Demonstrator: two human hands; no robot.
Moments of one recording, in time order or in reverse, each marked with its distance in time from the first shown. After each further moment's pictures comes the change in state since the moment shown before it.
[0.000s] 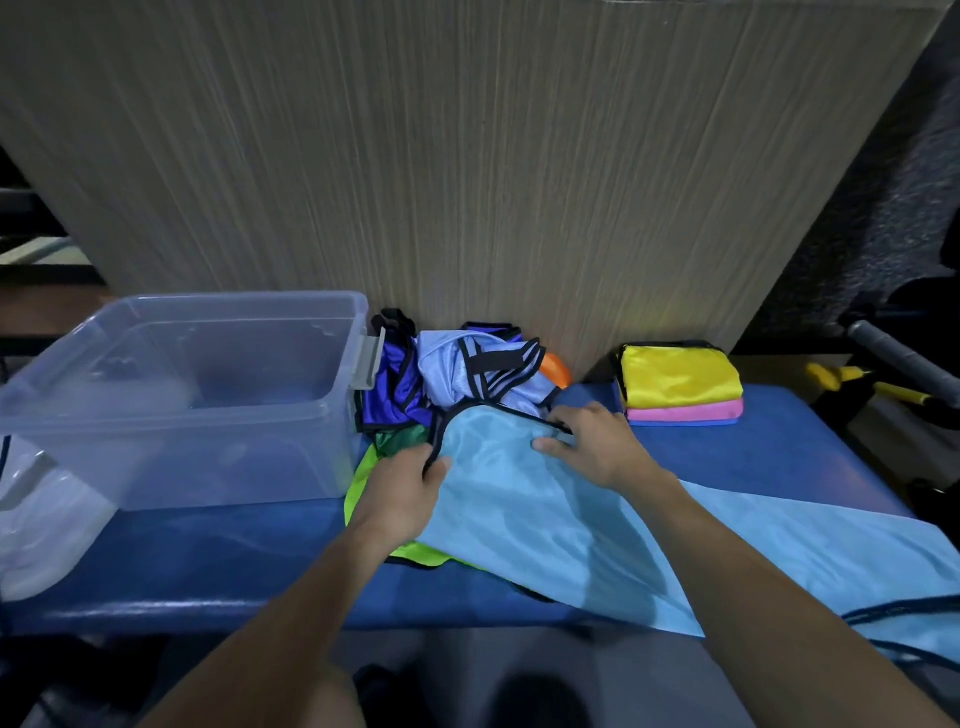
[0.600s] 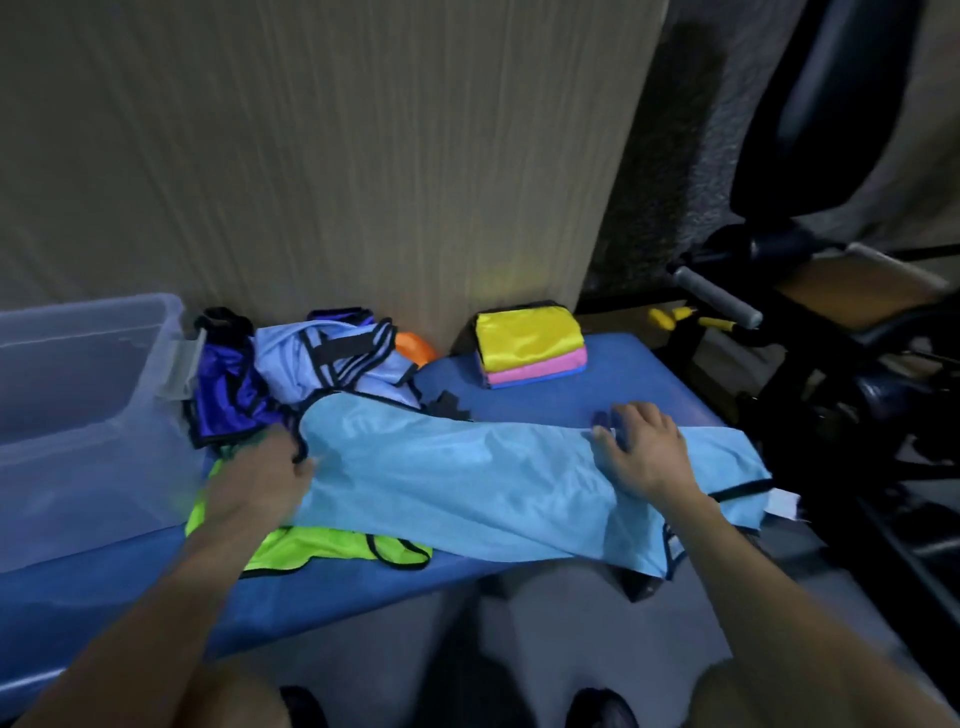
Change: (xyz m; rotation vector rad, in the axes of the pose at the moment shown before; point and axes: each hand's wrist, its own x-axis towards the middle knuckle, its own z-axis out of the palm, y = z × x) left_hand 0.021 0.018 0.011 0.420 -0.005 -0.063; right_hand -0.160 0.149 -0.020 0.035 0.307 0.540
